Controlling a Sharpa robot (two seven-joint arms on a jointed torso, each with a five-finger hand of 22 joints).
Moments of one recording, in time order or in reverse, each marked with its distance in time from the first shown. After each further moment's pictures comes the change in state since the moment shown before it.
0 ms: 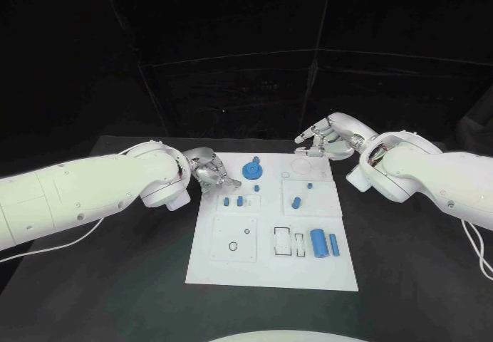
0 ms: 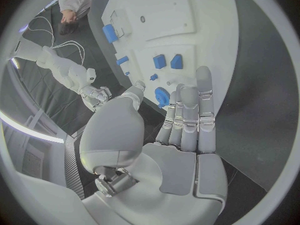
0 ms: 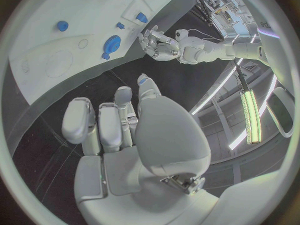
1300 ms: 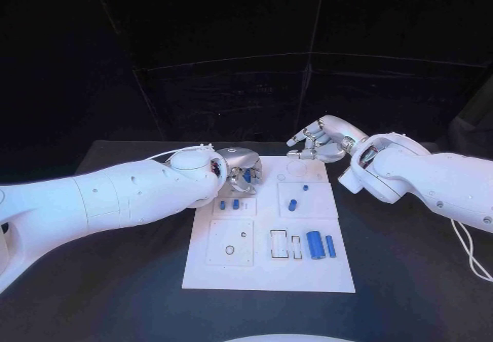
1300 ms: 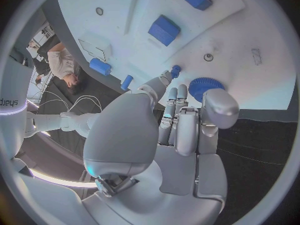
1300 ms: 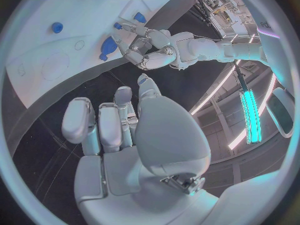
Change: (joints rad) left arm -0.028 0.267 -0.035 -0.223 -0.549 -0.042 0.290; left_hand 0.271 -0.007 0.227 -0.198 0.000 0.255 -0.050 -0.254 -0.186 0.084 -0.022 -0.260 -0.371 0.222 -0.032 0.521 0.441 -0.046 0.274 -0.038 0.503 0.449; right arm 0.000 0.014 0.000 0.000 0.000 0.000 0.002; right_hand 0.000 0.000 -0.003 0.003 0.000 0.000 0.000 0.000 0.000 0.000 0.000 0.000 -0.001 0.000 0.000 0.000 -0.001 0.000 0.000 0.000 -0.004 -0.002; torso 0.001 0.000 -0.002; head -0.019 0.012
